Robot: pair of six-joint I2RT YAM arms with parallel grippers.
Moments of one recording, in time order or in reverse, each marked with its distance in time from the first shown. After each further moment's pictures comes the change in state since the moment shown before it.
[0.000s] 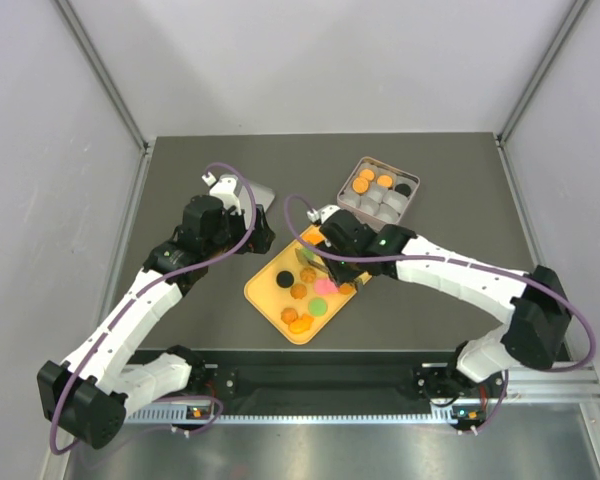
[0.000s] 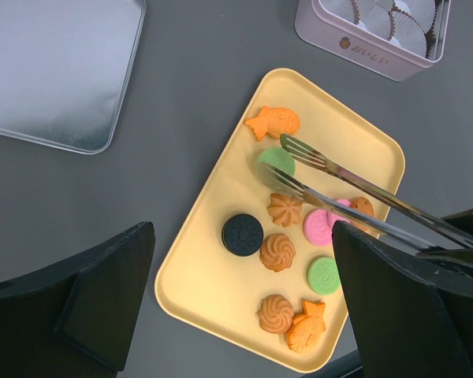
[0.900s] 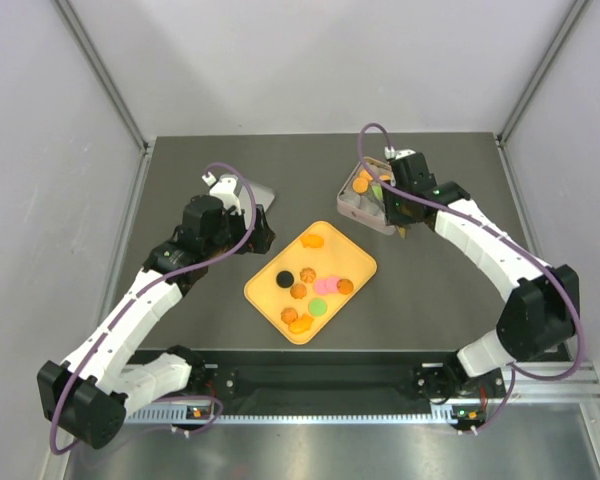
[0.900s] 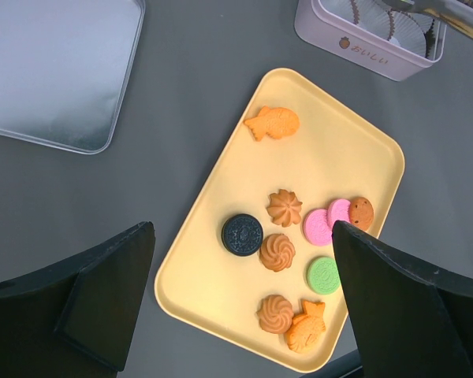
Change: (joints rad) left arm 0.000 0.000 0.000 0.000 0.001 0.000; right arm -0.509 -0.015 0.071 0.040 0.011 -0.098
